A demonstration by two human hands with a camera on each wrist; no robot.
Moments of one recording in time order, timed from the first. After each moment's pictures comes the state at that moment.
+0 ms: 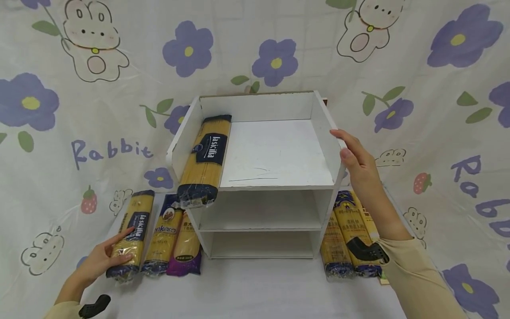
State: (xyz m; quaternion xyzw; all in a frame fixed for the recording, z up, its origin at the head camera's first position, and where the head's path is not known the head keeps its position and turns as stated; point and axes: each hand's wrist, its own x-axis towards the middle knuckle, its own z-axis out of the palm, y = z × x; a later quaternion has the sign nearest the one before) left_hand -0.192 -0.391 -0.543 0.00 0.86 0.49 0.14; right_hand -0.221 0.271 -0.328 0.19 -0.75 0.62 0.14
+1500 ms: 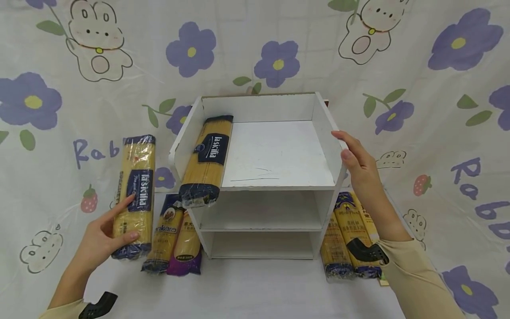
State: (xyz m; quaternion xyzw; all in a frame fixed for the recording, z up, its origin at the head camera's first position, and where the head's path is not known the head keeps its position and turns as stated) left_hand -0.164 -0.303 -0.422 0.14 0.82 0.55 -0.04; right_hand -0.221 0.270 -0.328 0.19 -0.75 0.61 0.14
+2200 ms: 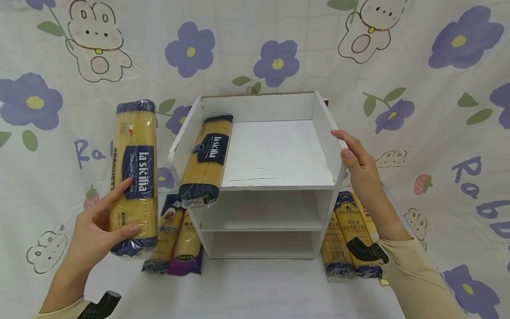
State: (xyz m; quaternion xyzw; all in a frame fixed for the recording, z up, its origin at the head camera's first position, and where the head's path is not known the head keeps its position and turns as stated) left_hand -0.136 -0.250 -0.349 0.19 0.78 0.59 -0.11; right_hand -0.222 0.271 -0.329 0.19 -0.76 0.61 0.15
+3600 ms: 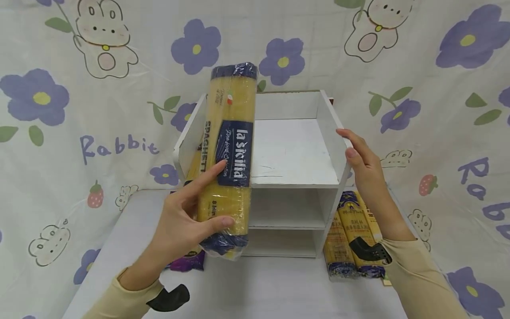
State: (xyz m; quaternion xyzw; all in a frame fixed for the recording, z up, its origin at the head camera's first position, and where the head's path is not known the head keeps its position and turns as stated) left_hand -0.122 -0.095 -0.298 0.29 0.73 0.62 -0.05; right_hand -0.220 0.267 -0.328 0.20 -0.74 0.62 0.15
